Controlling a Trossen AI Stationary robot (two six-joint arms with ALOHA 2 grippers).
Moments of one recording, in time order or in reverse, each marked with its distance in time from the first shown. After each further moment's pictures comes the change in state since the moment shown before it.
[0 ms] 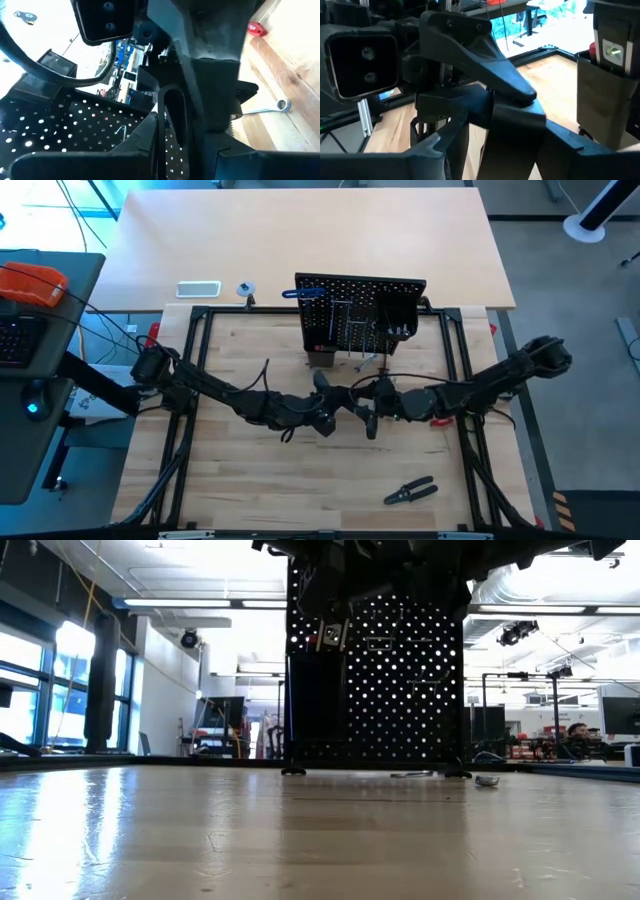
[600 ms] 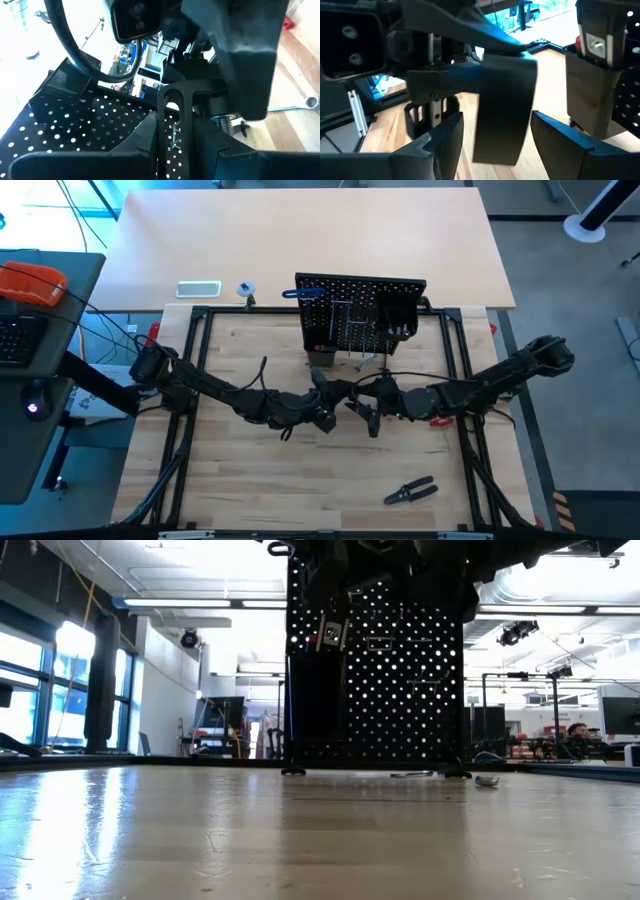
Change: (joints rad) left arm -0.008 -0.005 0.005 0.034 -0.050 0.054; right arm -0.005 -0.044 -0.002 -0.058 0.032 0.034
